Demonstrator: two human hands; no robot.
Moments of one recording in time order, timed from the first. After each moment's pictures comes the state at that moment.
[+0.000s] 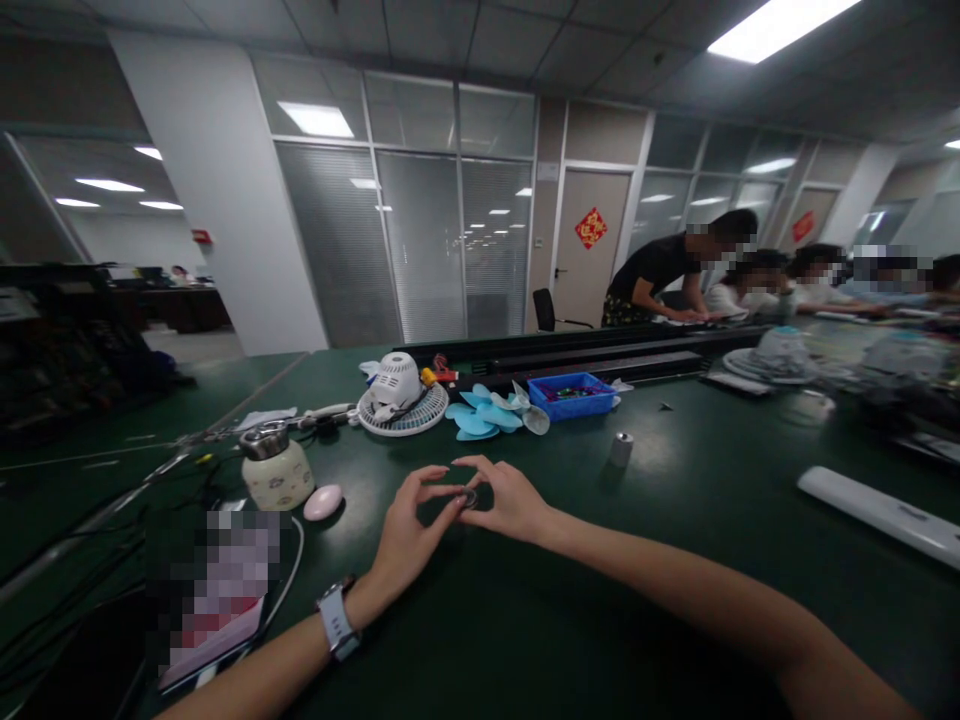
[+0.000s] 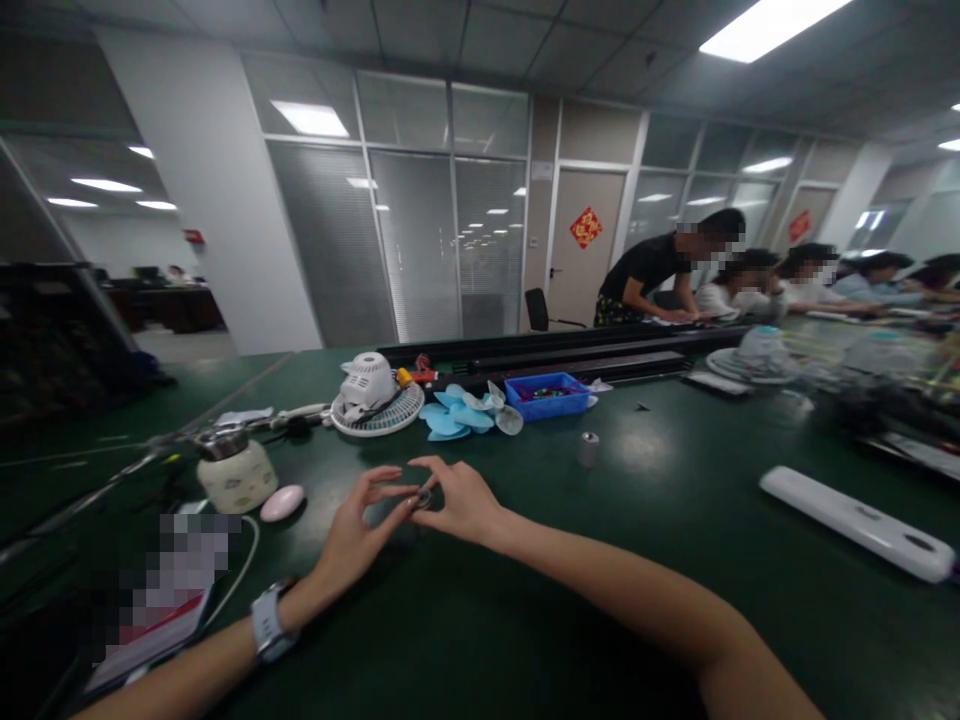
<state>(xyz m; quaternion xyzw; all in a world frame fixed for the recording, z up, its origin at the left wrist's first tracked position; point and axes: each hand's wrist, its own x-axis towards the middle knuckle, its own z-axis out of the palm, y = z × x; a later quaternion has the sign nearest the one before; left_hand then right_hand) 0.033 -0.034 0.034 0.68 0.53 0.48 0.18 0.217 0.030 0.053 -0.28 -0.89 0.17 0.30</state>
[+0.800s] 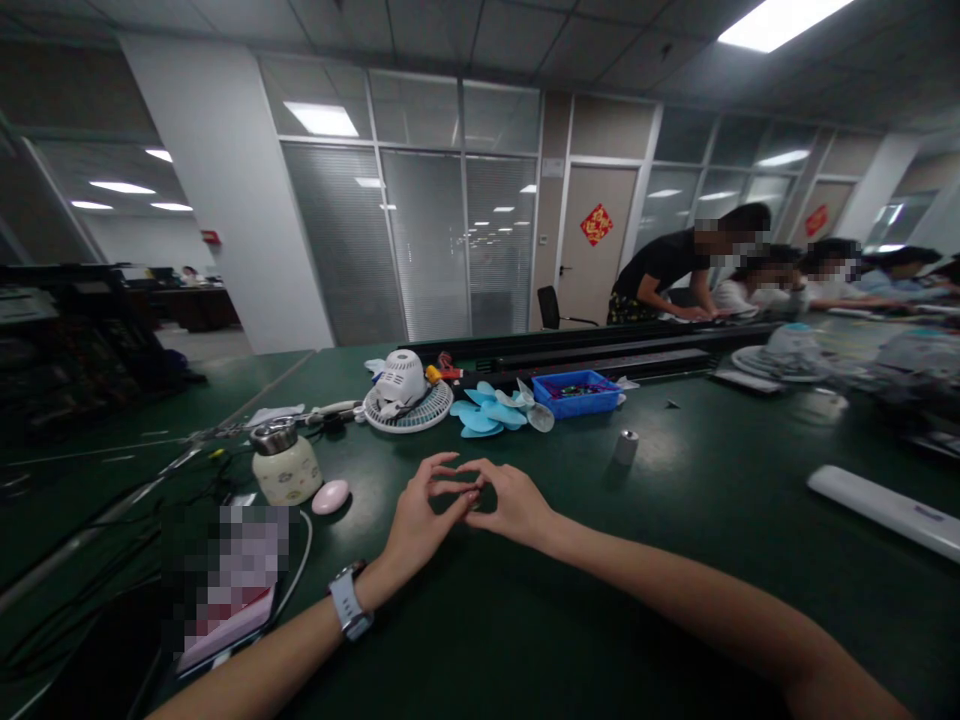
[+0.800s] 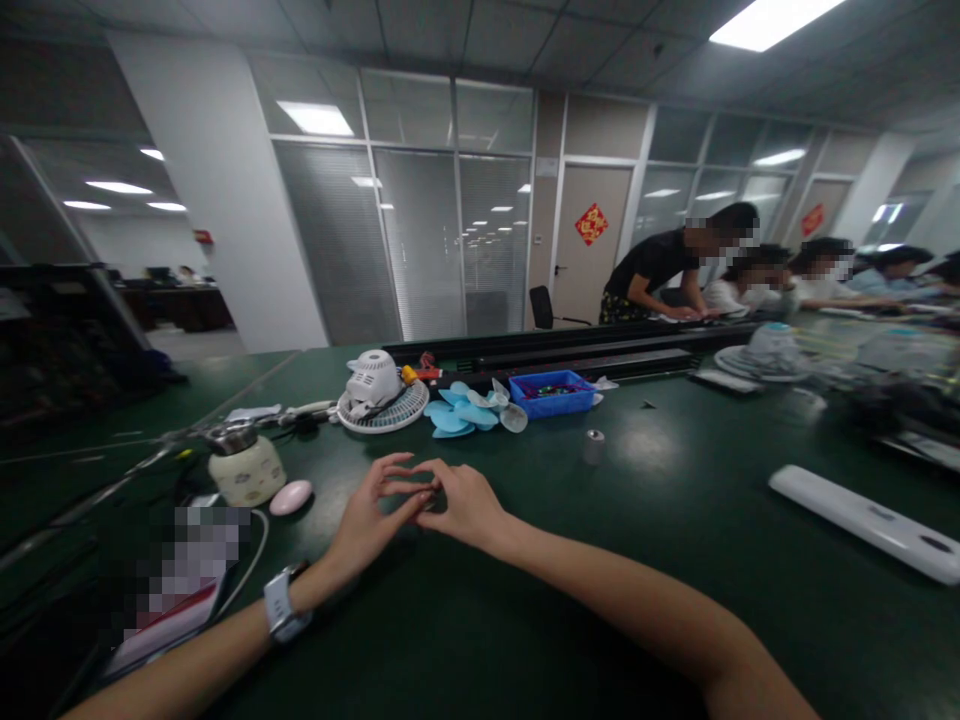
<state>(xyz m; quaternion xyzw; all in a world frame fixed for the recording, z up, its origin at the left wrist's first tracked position) 0.040 -0.029 0.042 0.67 0.51 0.48 0.23 0.215 0.019 0.053 -0.30 -0.89 0.15 0.30</state>
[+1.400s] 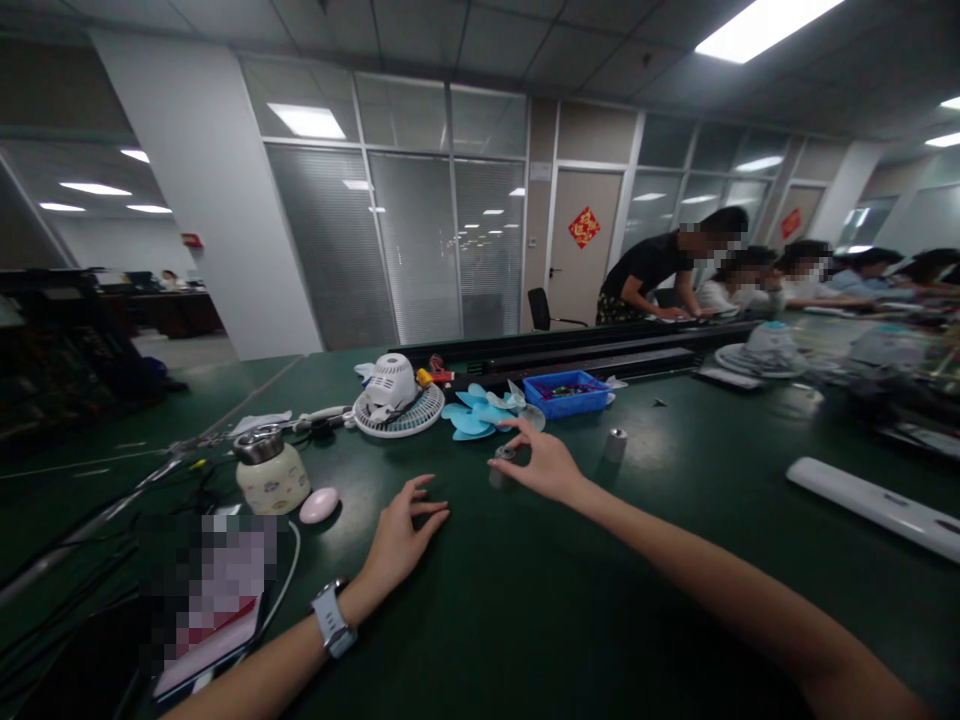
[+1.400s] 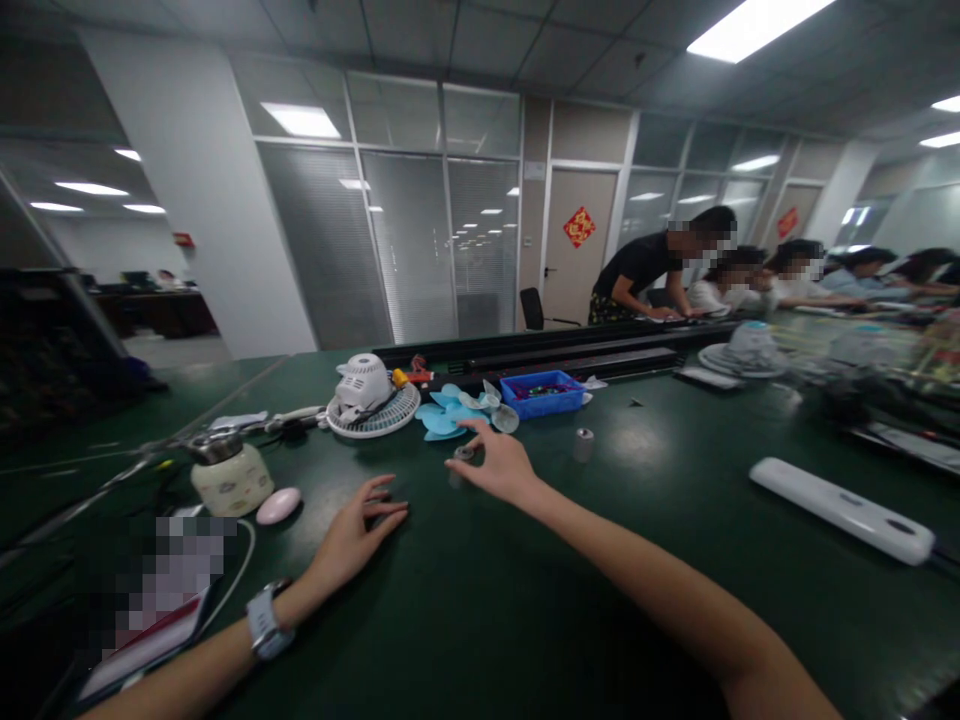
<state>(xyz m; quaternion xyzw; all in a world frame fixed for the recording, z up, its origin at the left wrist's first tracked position) 0.016 -0.024 0.016 0.66 0.59 0.41 0.24 0.265 0.056 0.073 -0.39 -0.84 0.13 0.36</state>
